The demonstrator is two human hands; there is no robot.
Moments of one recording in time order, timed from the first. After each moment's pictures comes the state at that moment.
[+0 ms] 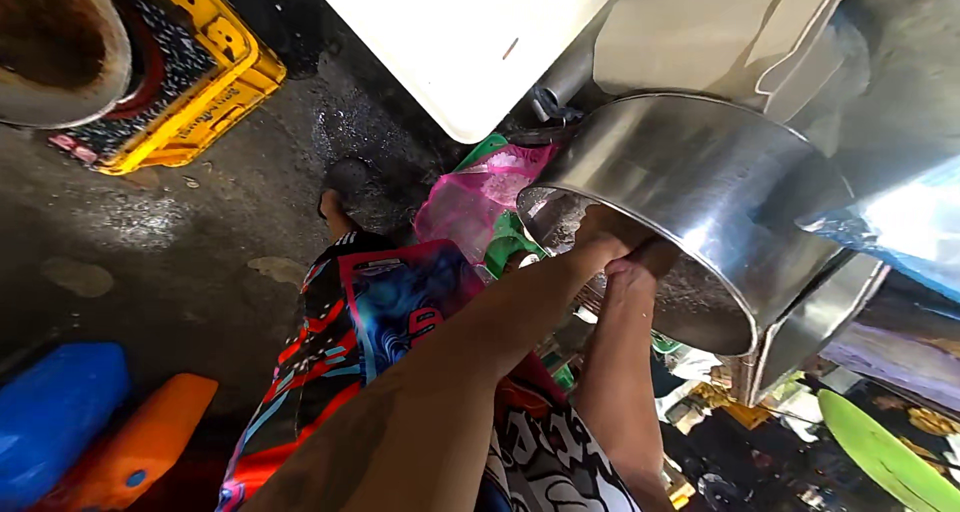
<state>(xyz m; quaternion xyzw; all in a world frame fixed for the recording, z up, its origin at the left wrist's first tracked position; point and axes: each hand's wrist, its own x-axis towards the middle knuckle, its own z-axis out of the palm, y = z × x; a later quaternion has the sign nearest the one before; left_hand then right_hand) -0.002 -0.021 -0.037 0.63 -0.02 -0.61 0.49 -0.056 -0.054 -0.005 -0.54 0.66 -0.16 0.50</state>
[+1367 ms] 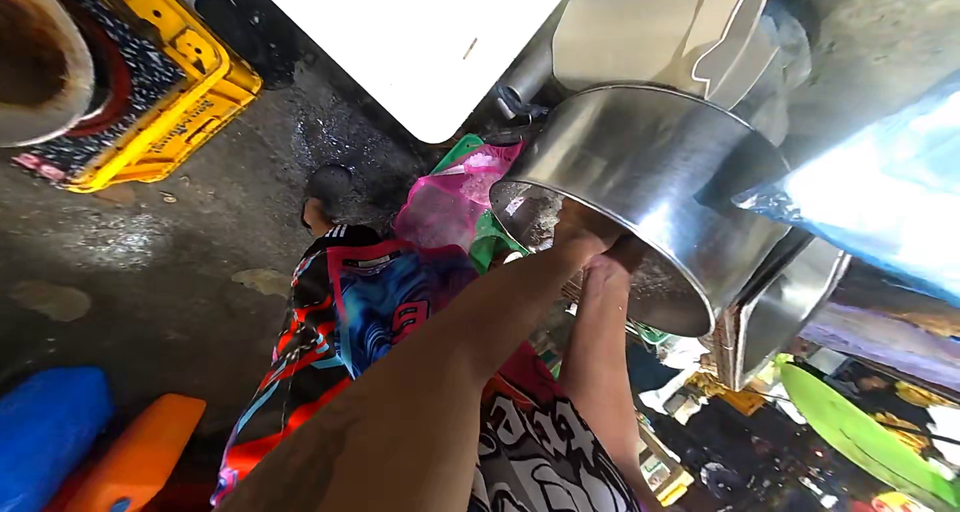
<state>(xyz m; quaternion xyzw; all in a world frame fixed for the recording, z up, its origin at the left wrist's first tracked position) -0.005 -0.026 -0.020 0.67 -0.13 -0.62 0.38 -0.059 -0.047 0.030 -0.52 0.69 -0.07 0.50</state>
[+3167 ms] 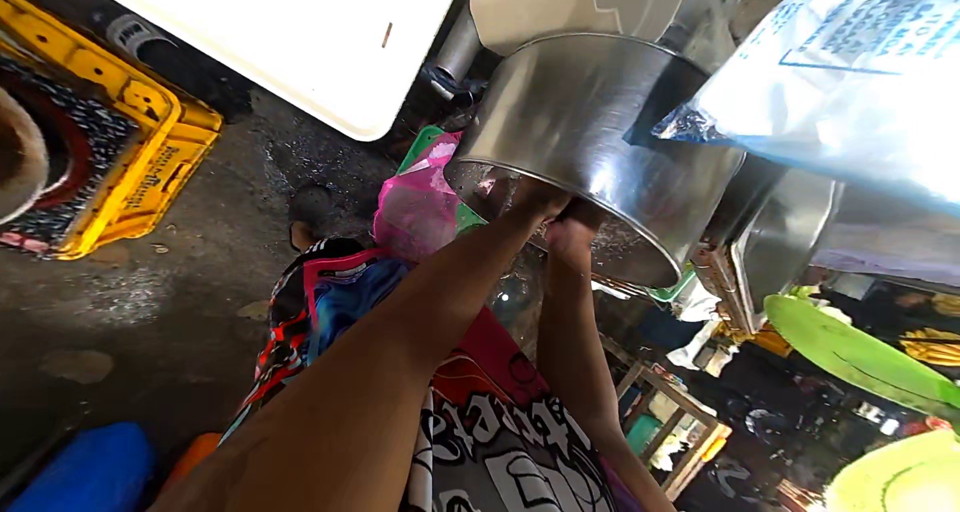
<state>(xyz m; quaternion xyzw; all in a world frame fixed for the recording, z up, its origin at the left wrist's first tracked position) 0.016 0.010 0.010 0.67 -0.20 -0.55 0.46 -0.085 -0.059 -0.034 -0.48 0.57 -0.31 0.60</state>
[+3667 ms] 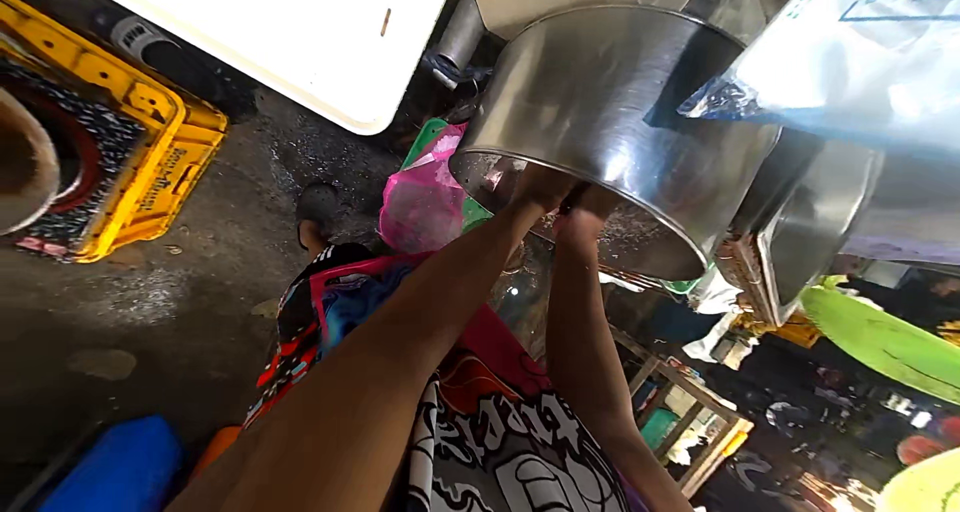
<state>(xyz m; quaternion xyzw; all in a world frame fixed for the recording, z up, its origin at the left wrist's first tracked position) 0.001 0.007 -0.023 0.67 -0.16 -0.48 0.54 -0.091 -0.056 -0.043 -0.61 0.58 -0.23 0.49</state>
